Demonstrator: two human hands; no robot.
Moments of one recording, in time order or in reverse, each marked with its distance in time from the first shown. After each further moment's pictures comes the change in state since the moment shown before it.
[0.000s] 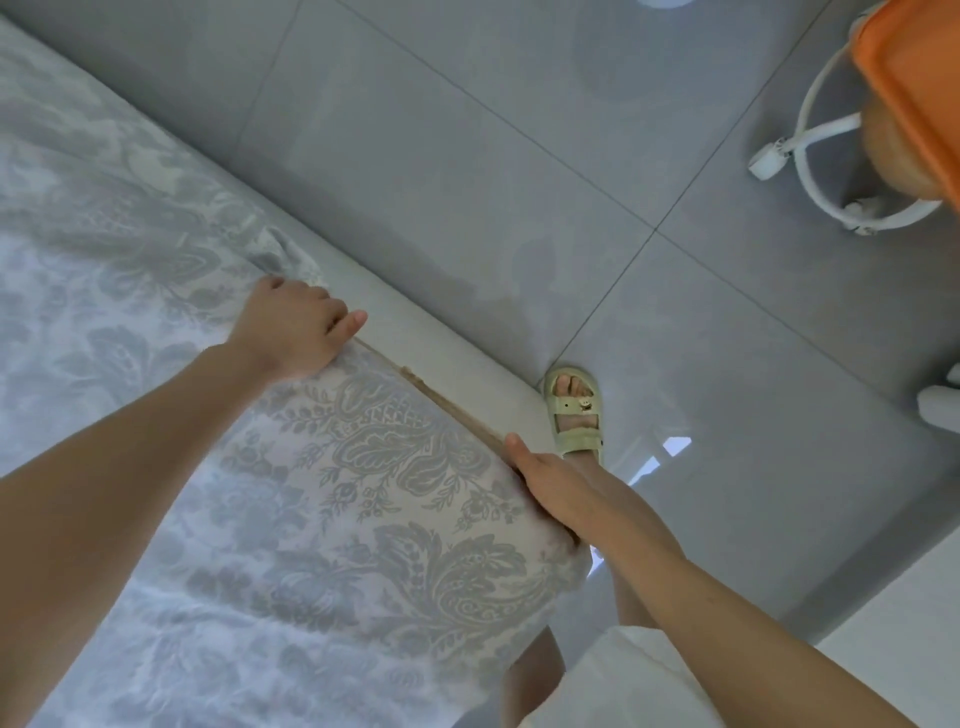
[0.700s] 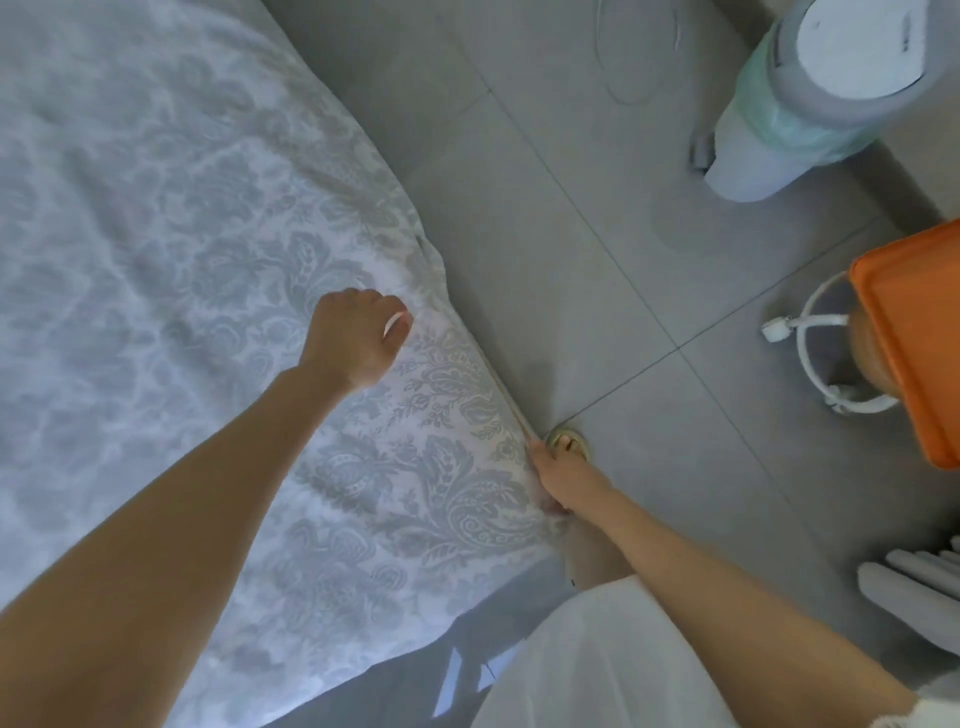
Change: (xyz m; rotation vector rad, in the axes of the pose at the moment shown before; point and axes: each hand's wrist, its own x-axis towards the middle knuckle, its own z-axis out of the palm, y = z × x) left_hand -0.156 0.045 -0.019 -0.354 0.499 -0.353; right_hand -0.042 -0.004 0.016 -0.331 0.126 -0.121
